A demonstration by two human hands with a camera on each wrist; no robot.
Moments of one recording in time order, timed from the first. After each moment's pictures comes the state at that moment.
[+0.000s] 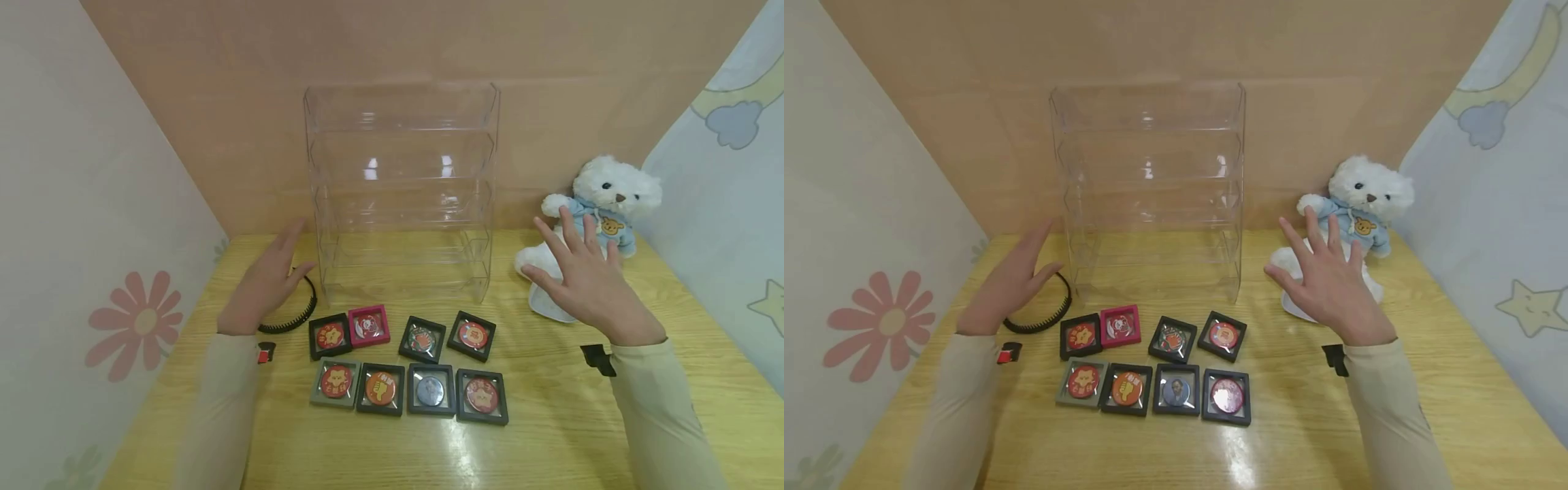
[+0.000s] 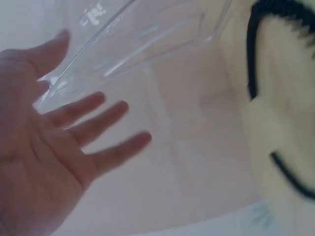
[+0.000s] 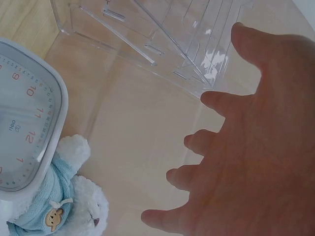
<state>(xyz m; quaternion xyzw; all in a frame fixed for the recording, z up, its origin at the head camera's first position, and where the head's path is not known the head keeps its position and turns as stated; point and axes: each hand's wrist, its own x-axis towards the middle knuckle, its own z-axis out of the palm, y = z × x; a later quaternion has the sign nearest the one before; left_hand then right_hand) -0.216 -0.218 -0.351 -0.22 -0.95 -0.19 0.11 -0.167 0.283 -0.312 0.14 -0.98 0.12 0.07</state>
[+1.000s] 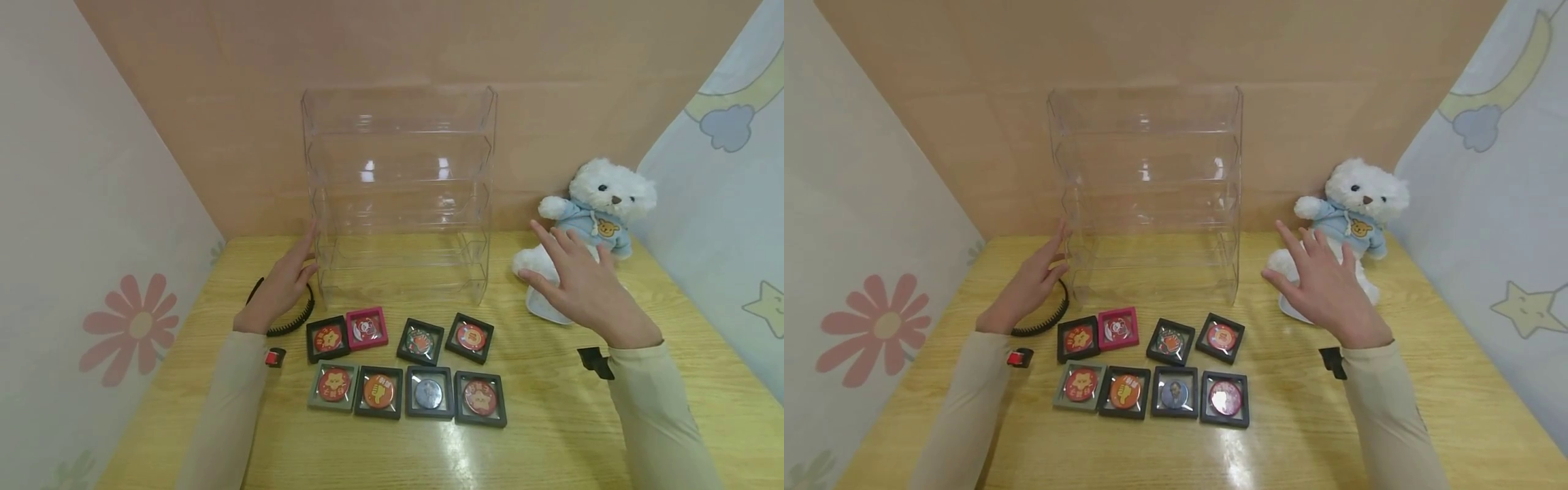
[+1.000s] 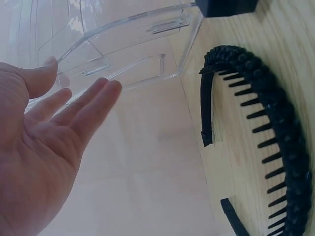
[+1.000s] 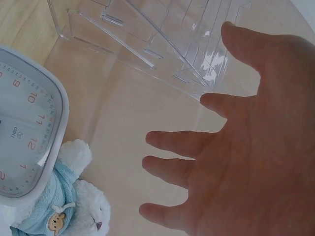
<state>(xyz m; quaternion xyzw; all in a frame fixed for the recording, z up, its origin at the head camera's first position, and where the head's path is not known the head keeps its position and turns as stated) -0.235 -0.208 -0.383 -0.27 -0.89 -0.34 0.10 -0.171 0.281 -0.313 0.16 -0.98 0.12 0.08</state>
